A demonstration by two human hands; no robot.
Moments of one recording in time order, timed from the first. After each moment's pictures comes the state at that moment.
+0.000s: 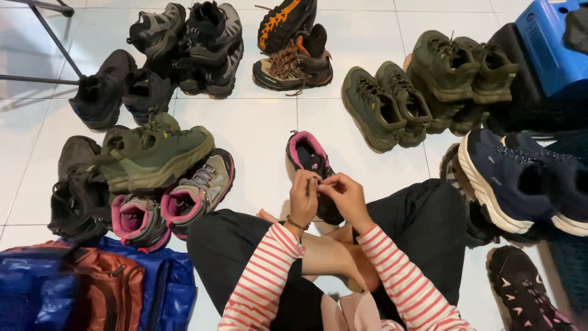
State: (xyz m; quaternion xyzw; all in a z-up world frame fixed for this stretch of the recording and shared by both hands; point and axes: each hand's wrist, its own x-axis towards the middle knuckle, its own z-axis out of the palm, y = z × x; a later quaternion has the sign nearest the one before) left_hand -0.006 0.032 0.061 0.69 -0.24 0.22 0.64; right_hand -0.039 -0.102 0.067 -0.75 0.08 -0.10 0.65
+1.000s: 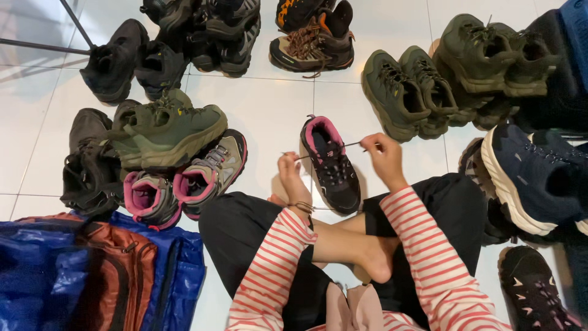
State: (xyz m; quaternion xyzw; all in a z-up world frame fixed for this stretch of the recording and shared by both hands) left_hand 0.009 0.043 0.043 0.47 0.20 0.11 0.85; right_hand 0.033 -0.184 0.036 -0.83 -0.01 -0.16 0.54
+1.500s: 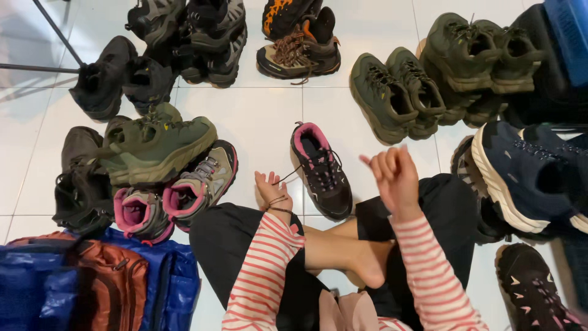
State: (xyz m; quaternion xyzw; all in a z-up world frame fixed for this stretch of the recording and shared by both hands) left_hand 0.047 0.072 -0.077 0.28 0.44 0.02 0.86; right_hand -0.030 -0.168 0.136 -0.46 0.02 -0.10 0.88
